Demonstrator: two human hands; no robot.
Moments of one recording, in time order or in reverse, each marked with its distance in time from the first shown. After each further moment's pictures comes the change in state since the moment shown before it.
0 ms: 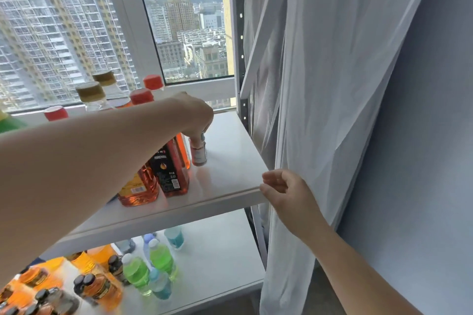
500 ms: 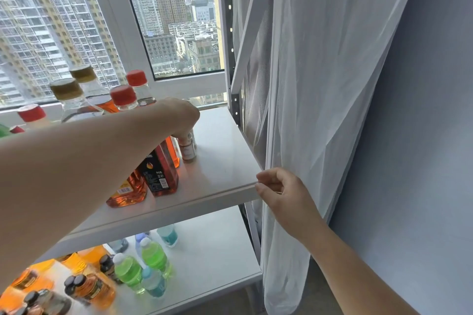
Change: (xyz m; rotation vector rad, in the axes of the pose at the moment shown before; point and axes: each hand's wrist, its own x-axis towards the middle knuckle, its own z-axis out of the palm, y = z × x) left_hand 0.021 0.009 0.018 -0.005 -0.043 -0.061; right_hand -0.005 0.003 -0.011 -0.006 -0.027 -0.008
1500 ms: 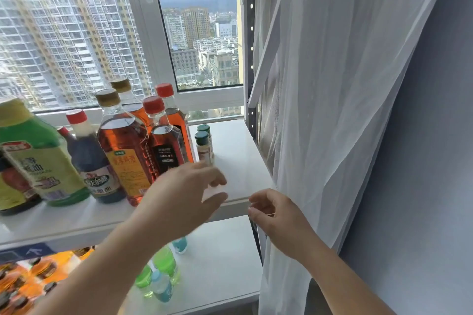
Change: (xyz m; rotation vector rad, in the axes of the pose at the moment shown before) left_hand -0.196 0.051 0.040 -0.729 0.457 0.092; right_hand -0.007 -0.003 0.017 -0.113 -0.202 -0.050
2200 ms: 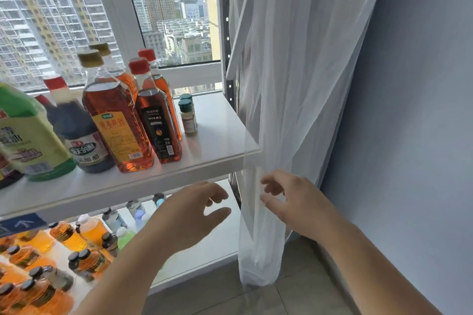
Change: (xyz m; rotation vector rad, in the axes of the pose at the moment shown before) left_hand -0.075 0.005 0.074 -0.279 -0.176 -0.037; right_hand -0.095 -0.007 -0.018 -0.506 0.036 -0.024
